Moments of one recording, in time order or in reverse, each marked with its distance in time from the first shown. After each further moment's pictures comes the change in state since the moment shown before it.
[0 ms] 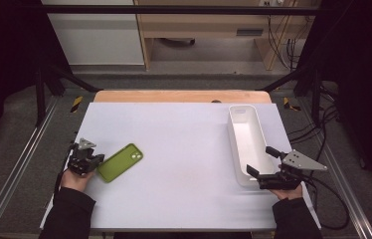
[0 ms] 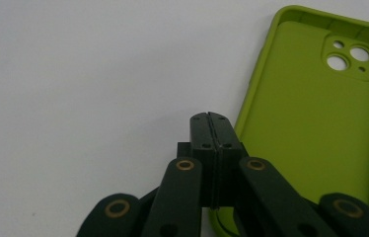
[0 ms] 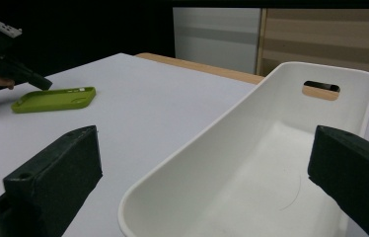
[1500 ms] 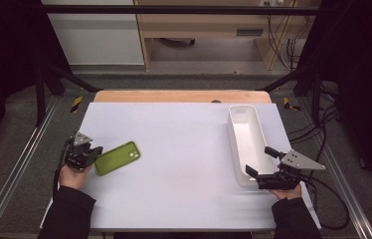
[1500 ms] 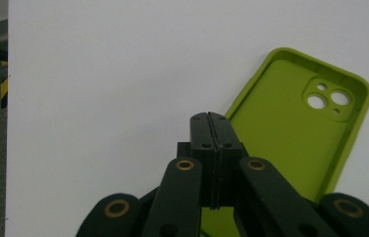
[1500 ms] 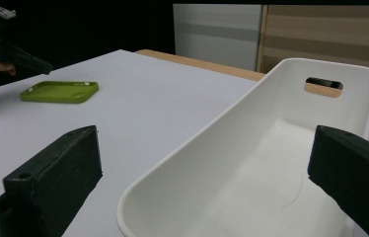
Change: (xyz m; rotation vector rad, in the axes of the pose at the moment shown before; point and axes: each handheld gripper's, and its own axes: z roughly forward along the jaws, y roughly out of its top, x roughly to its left) left arm 0.011 0.015 -0.004 -0.086 0.034 0.003; right arm 0.000 -0.001 0.003 0.011 0.000 -0.001
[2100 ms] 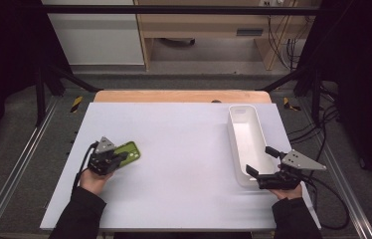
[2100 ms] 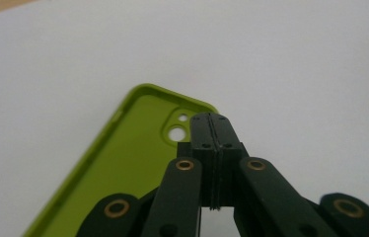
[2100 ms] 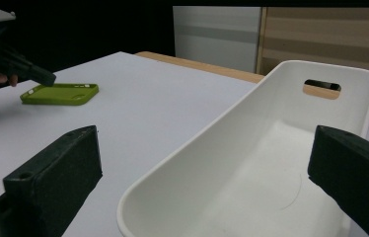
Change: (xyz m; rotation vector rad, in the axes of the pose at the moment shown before) left arm -0.060 0.015 -0.009 -0.082 -0.191 0.101; right arm -0.001 0.000 -0.001 -0.007 -0.002 -0.002
